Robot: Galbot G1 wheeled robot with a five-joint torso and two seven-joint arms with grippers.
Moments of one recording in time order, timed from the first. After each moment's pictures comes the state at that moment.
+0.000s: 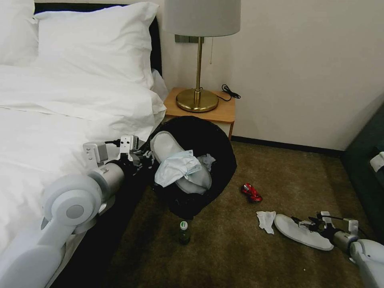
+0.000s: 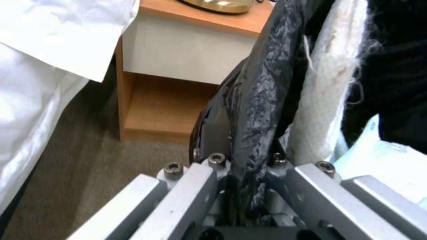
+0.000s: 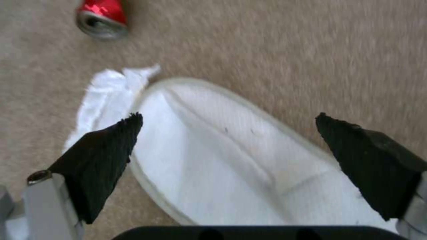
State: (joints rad) left arm 0.94 -0.86 -0.34 -2.30 -1.34 0.74 -0.58; right arm -1.02 0.97 0.64 0.82 0.40 -0.20 -0.63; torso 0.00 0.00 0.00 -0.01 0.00
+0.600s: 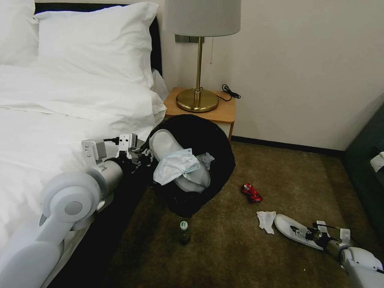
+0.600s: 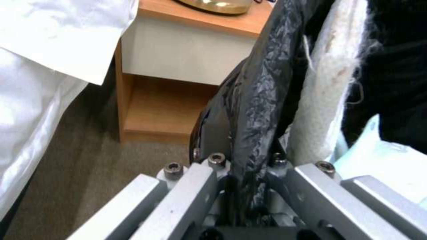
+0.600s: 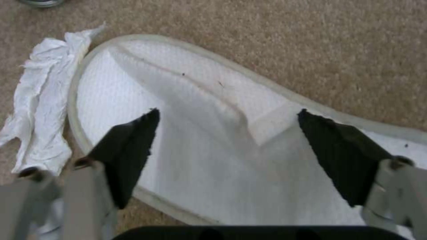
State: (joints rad) left arm 0.93 -0.85 -0.34 -2.30 -1.35 0.74 -0.57; right arm -1.02 1.02 0.66 0.76 0.39 -0.19 -0.52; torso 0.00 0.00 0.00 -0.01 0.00
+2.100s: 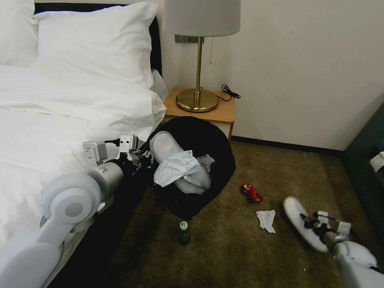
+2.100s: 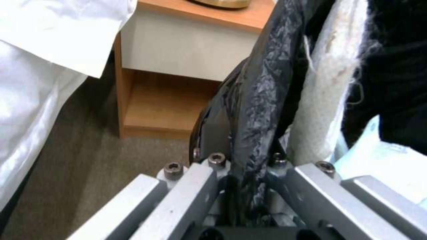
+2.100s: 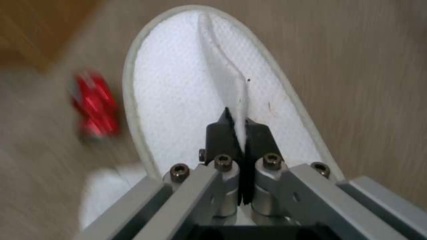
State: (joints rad) left arm 0.94 -0.85 -0.34 -2.30 -1.35 0.74 -0.58; right arm -1.17 1.03 0.79 1.20 0.50 -0.22 -0.38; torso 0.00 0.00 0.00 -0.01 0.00
